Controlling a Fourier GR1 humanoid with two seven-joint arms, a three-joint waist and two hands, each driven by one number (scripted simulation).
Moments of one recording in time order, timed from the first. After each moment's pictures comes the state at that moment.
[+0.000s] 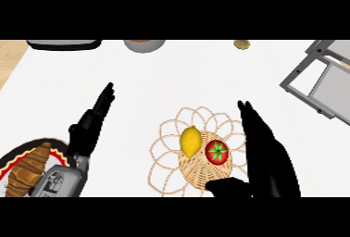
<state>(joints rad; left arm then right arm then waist) -0.19 0.24 -0.21 -1.42 0.03 0.16 0.00 -0.25 -0.25 0.60 -2.07 0.75 -0.01 1.24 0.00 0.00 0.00</state>
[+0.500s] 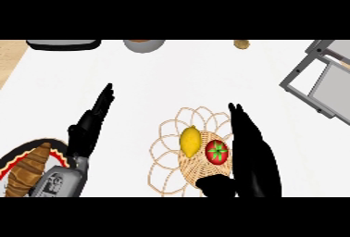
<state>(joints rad) -0.18 0.22 -0.20 -1.42 0.02 0.15 0.01 -0.21 -0.10 0.59 -1.99 0.88 0.05 1.20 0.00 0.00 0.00</state>
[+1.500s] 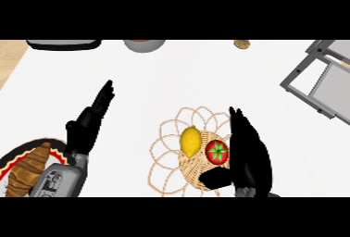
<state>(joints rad) -0.20 0.20 -0.16 -1.44 0.00 0.11 0.03 -0.15 -0.01 0.50 -1.87 0.95 0.11 1.13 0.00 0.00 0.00</state>
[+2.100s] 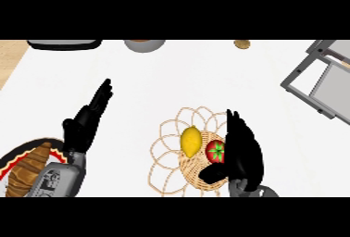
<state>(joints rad) -0.20 0.19 -0.13 -1.44 -0.01 0.07 0.04 -0.15 -0.01 0.49 -1.75 0.95 0.08 1.11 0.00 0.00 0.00</state>
